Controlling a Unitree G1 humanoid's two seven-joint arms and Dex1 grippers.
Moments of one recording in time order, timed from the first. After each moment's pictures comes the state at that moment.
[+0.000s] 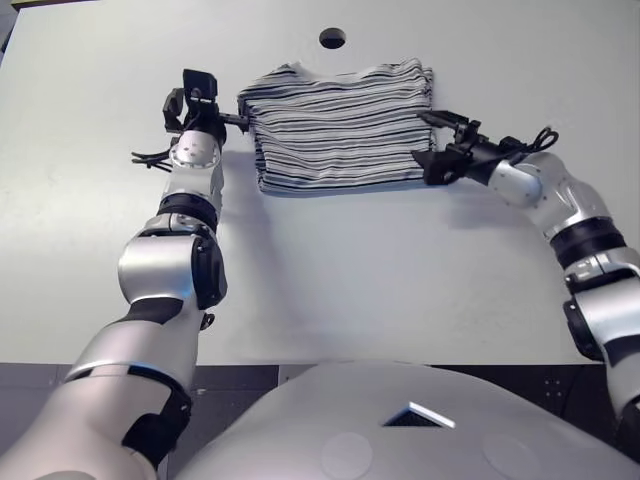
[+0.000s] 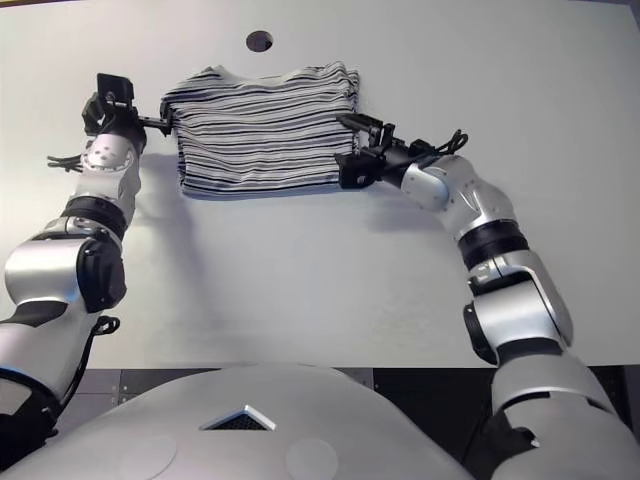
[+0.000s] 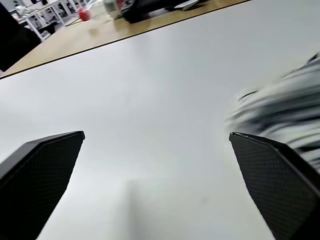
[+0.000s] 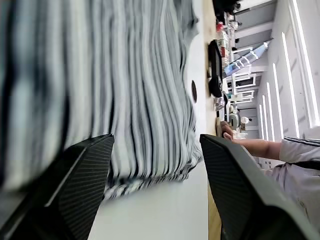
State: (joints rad) left arm -0.73 0.34 0.15 1.33 0.09 -0.25 -0.01; right arm -0.48 -0.61 0.47 0.61 -0.66 -0.66 0.29
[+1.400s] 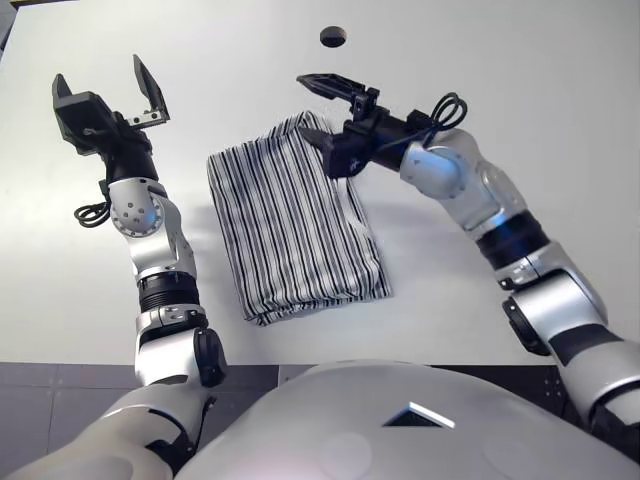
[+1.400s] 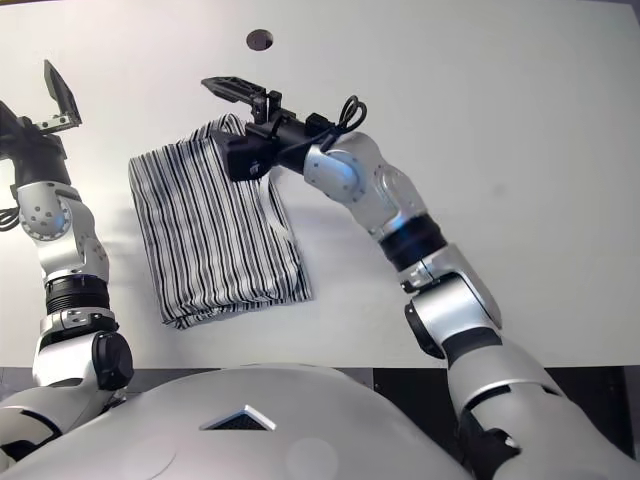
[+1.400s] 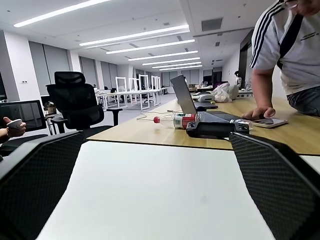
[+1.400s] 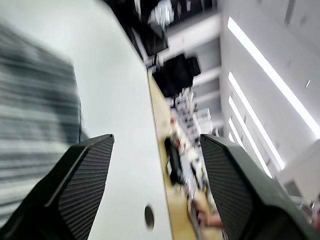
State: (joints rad) left arm -0.24 0.30 0.32 0.50 -0.15 -0.45 -0.02; right arm -0.67 -0.19 0.58 0.62 -0.66 -0.45 0.20
